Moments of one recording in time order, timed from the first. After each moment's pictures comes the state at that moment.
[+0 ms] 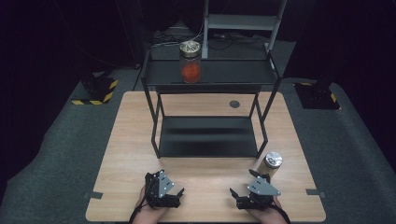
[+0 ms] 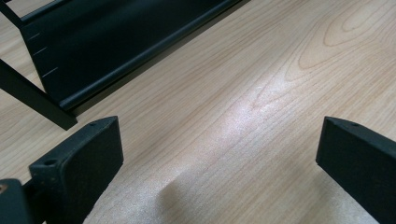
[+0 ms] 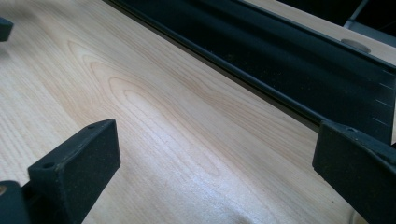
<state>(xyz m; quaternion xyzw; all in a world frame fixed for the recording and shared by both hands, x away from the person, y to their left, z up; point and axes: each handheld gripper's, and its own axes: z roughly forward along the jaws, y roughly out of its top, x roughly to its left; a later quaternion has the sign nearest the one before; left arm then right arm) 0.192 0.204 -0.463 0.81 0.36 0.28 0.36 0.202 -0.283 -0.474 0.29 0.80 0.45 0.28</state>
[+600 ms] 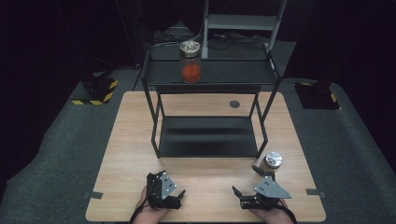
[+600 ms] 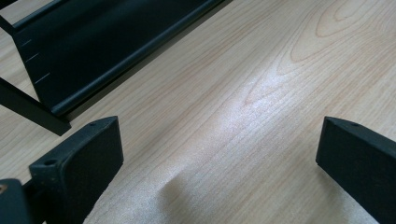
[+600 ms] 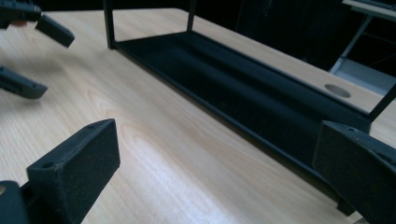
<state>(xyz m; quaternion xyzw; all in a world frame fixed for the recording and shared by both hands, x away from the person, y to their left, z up) 0.192 0.200 -0.462 0.82 0.34 0.29 0.35 0.192 -0.299 -0.458 0.26 0.77 0.50 0.30</state>
